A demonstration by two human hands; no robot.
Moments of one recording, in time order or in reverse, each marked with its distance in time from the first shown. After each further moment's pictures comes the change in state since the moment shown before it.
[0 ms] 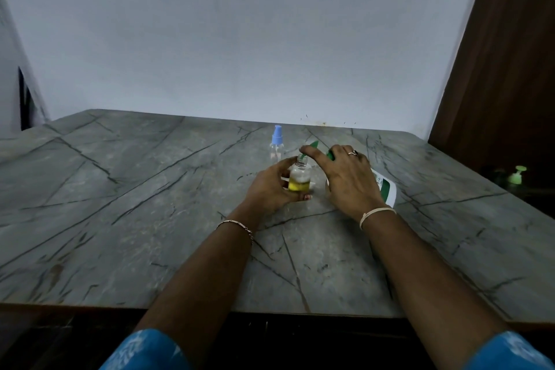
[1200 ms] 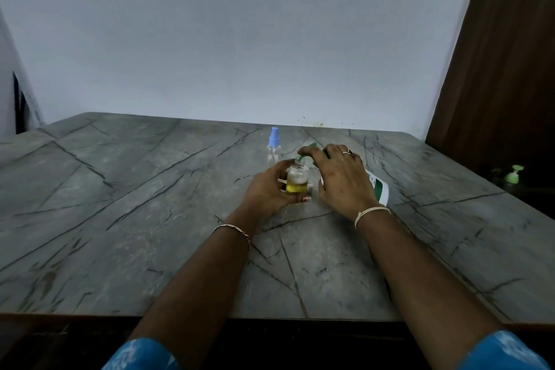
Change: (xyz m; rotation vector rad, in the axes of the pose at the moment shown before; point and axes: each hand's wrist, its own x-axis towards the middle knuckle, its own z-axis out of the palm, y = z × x) left_hand -0.005 0.006 0.000 -0.012 0.019 0.010; right_hand 0.004 -0.005 -0.002 0.083 0.001 0.023
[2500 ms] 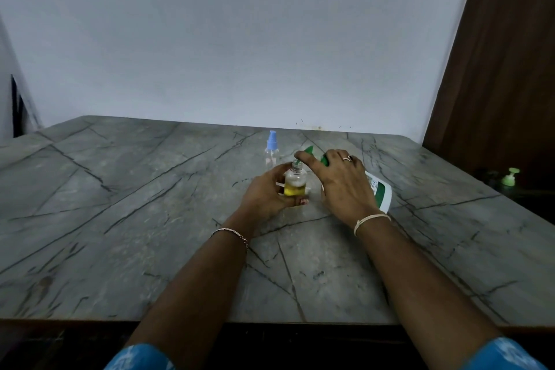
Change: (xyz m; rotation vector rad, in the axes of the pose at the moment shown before) left_hand -0.002 0.004 -0.002 0.030 -0.011 -0.003; right_hand -0.006 0.004 0.003 -0.091 0.034 -0.026
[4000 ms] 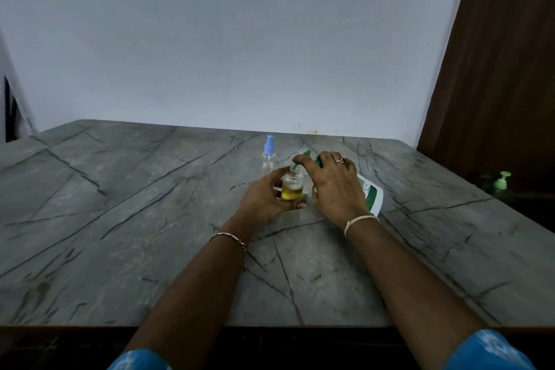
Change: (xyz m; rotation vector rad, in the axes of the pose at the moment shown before) left_hand 0.002 -0.004 0.002 0.011 0.012 0.019; right_hand 0.007 -0.005 0.004 -0.011 0.014 0.028
